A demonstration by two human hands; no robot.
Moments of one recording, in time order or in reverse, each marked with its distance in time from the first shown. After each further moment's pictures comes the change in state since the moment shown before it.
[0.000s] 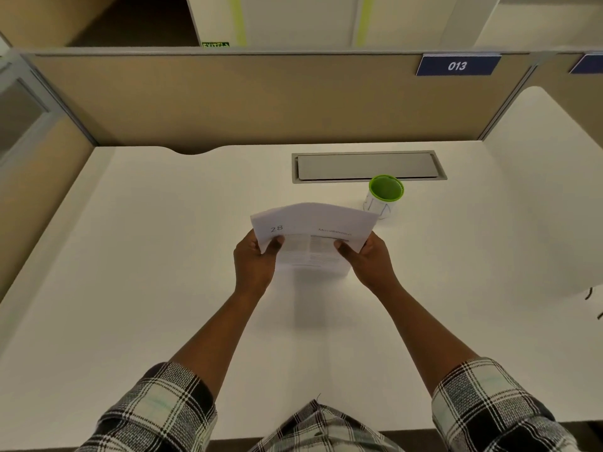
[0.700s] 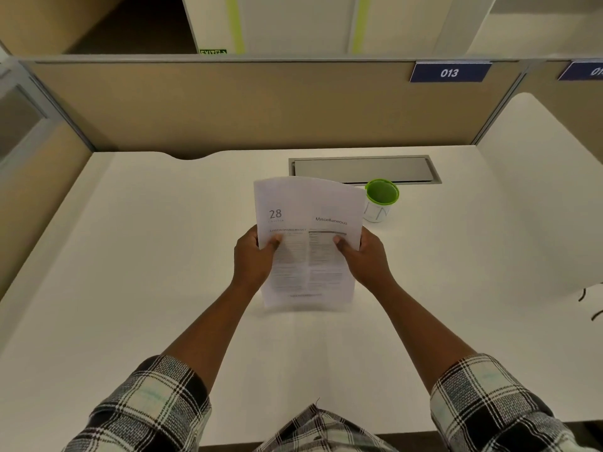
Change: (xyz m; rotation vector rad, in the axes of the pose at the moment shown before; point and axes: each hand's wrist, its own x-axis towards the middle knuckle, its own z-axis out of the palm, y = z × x) left_hand 0.014 0.005 -0.001 0.094 -0.129 -0.090; right_hand 0.005 -0.012 -0.001 -0.087 0.015 0.010
